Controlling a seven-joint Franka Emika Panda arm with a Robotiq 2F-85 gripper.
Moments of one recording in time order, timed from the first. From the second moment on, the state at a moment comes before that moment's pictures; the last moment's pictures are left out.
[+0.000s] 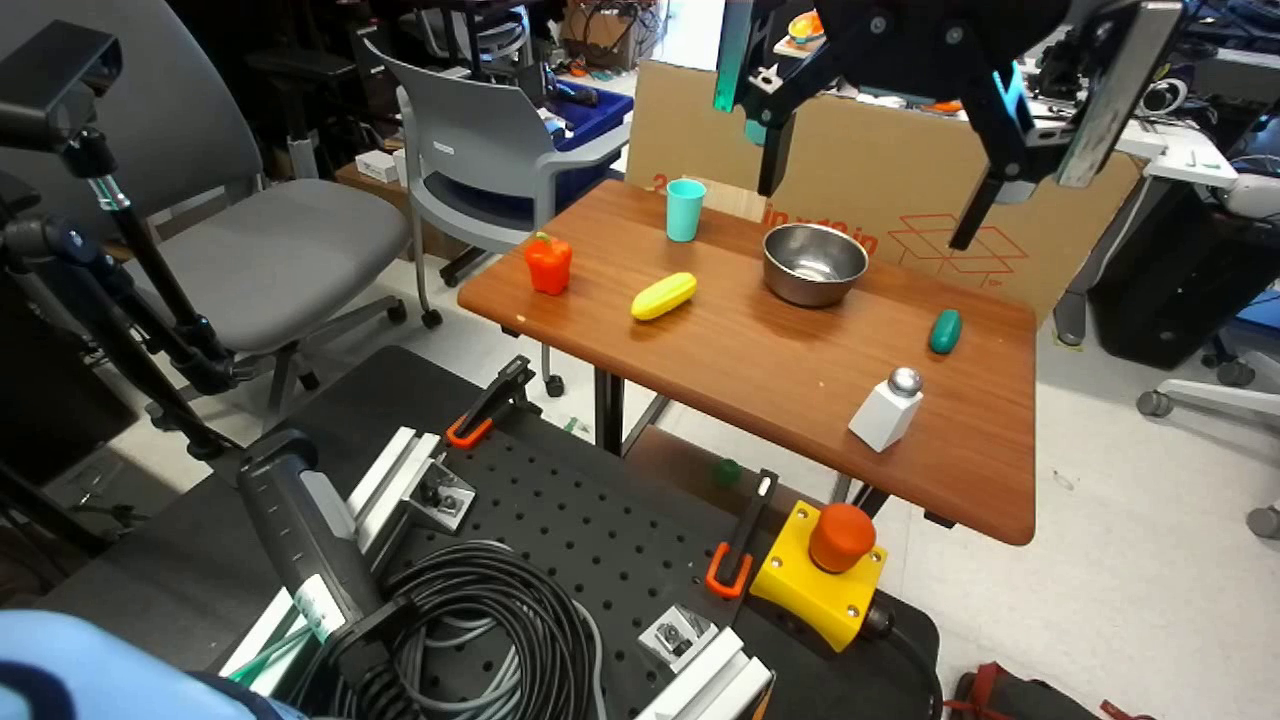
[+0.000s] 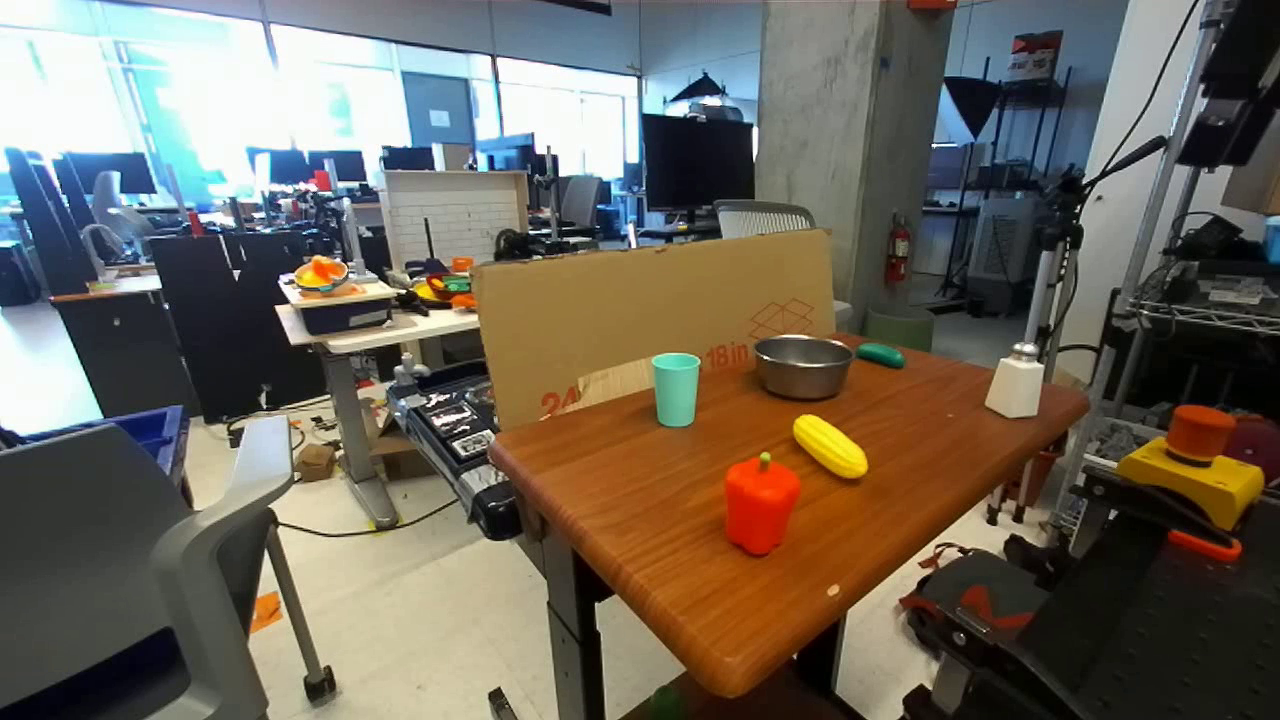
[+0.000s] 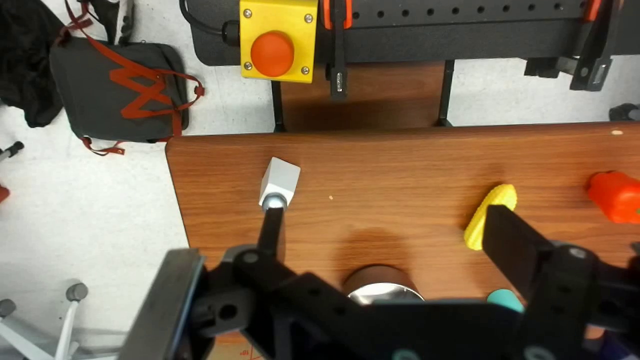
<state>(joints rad) -0.12 -0.67 -0.21 -2.80 -0.15 2.30 -0.24</state>
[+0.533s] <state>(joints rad) -0.12 -0.61 -0.23 -2.78 -0.13 2.36 -0.24</state>
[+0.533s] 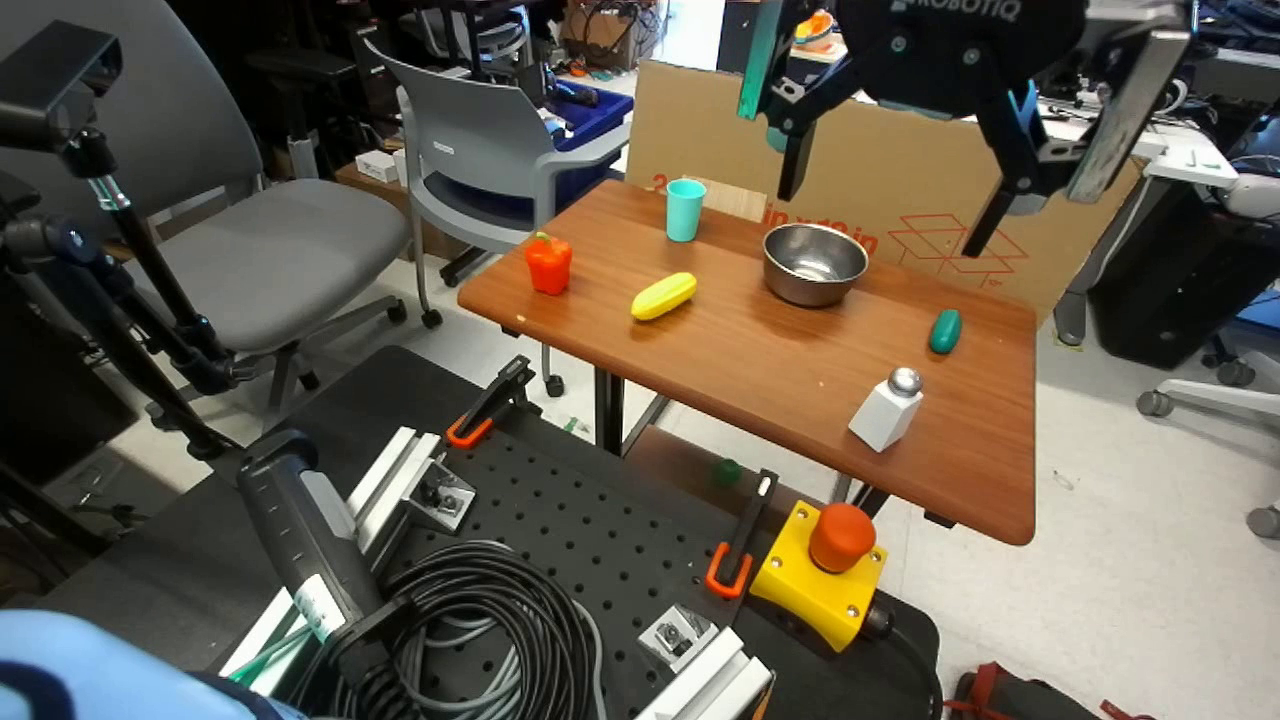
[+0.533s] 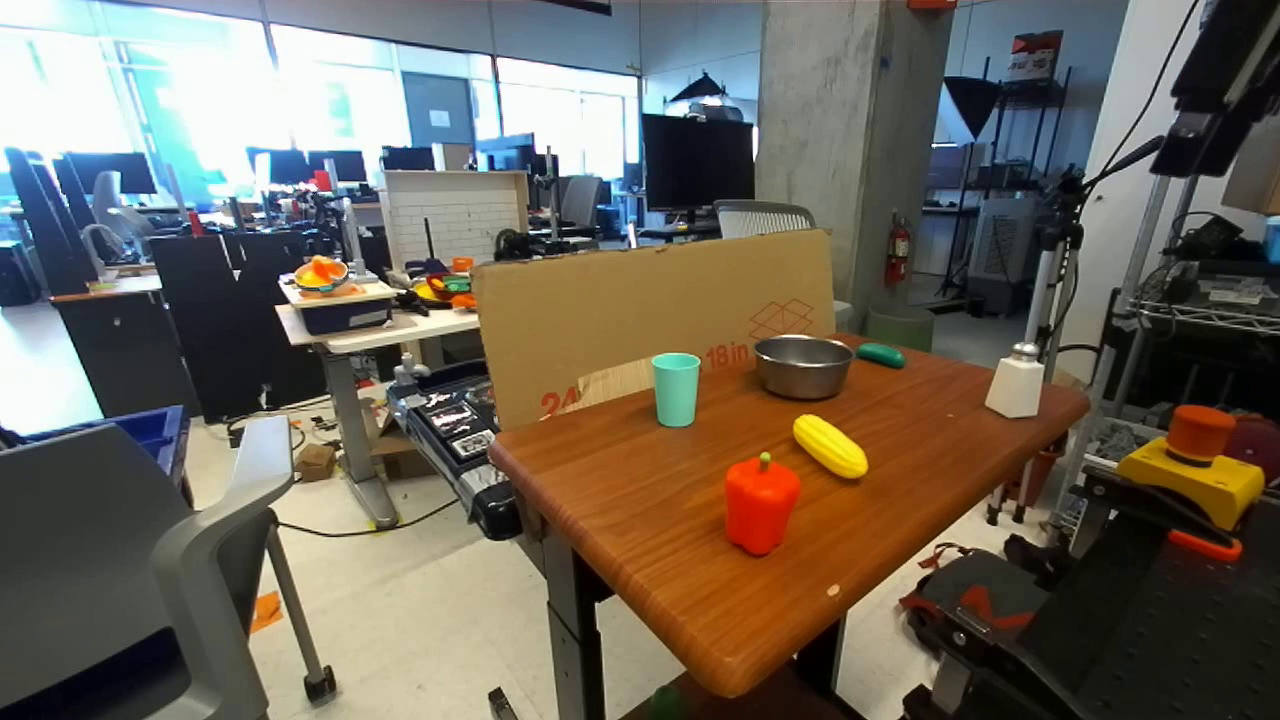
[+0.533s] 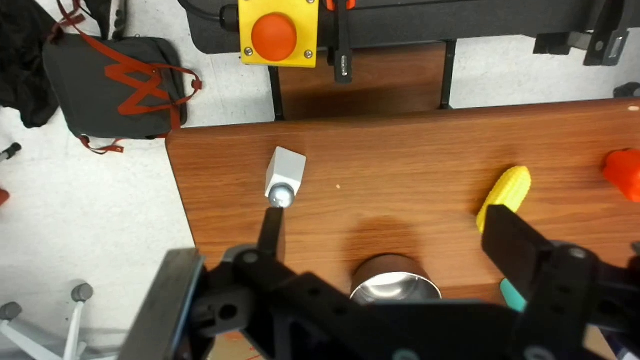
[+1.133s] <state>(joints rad) -0.11 -0.20 -0.25 -2.59 -0.03 2.45 -0.24</state>
